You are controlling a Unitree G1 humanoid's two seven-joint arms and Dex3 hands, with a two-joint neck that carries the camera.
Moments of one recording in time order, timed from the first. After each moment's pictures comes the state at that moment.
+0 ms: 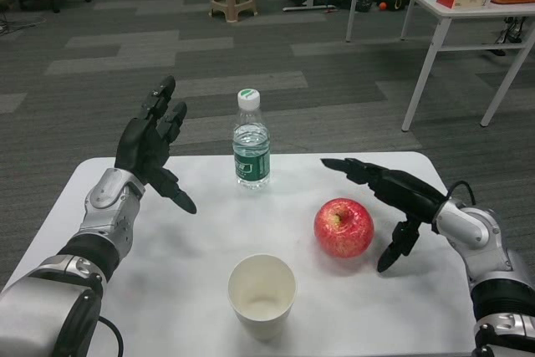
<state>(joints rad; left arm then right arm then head) -0.66 0.17 -0.01 1.05 -0.41 -0.60 -0.36 -0.31 -0.34 -0.36 0.61 -0.54 -0.91 0.62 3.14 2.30</state>
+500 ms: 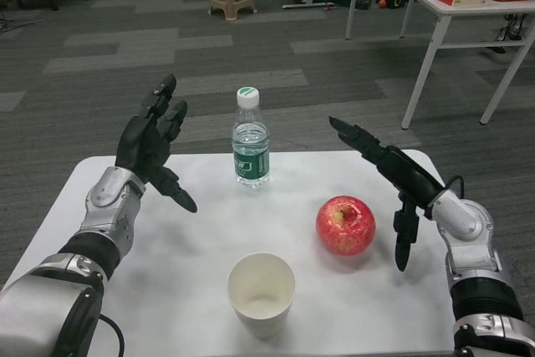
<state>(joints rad) -0.66 0.17 -0.01 1.05 -0.41 -0.60 -0.36 -0.31 -0.24 -0.36 0.50 -0.28 -0.74 0.62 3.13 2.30</state>
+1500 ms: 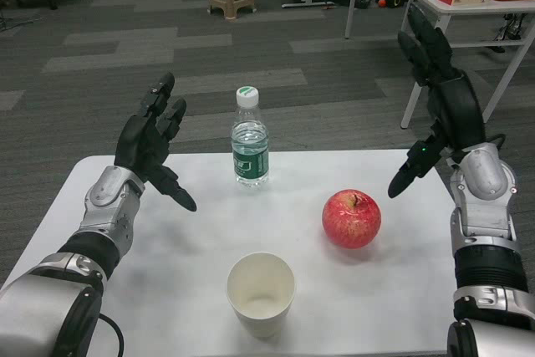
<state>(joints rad) -0.66 0.17 -0.01 1.05 -0.41 -0.61 -0.36 -0.41 -0.28 -0.37 0.35 -0.01 -0.63 0.34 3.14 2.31</state>
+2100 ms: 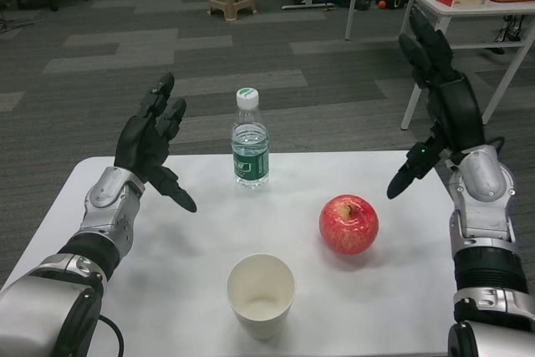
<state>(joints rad) -0.66 0.17 -0.01 1.05 -0.41 -0.62 -0.35 -0.41 -0.28 -0.36 0.37 0.00 -0.63 0.32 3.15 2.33</state>
